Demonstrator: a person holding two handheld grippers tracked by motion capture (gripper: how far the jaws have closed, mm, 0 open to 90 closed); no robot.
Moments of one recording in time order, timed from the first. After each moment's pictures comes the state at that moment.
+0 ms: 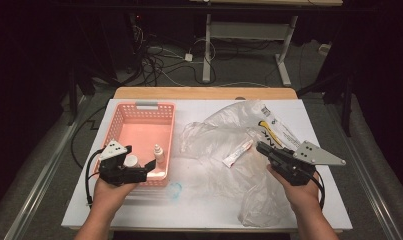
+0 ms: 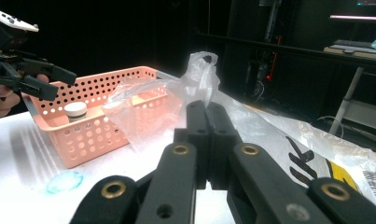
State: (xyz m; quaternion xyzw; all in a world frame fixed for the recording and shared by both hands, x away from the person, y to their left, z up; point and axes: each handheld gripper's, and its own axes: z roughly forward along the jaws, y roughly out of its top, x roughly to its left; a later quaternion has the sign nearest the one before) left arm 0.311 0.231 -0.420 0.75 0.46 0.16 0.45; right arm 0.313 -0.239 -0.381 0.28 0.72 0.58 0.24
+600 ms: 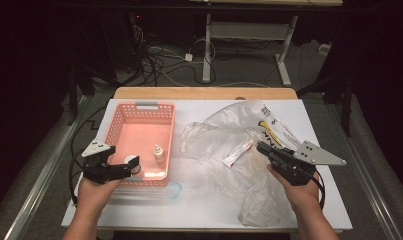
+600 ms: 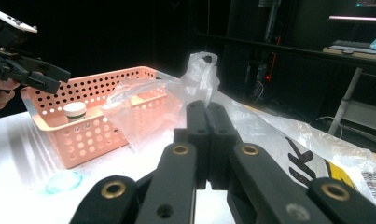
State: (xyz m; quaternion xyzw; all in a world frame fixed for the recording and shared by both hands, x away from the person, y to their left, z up) left arm 0.315 0.266 -0.423 0.74 0.51 0.17 0.42; right arm 0.313 -0.239 -0.381 0.28 0.72 0.58 0.24
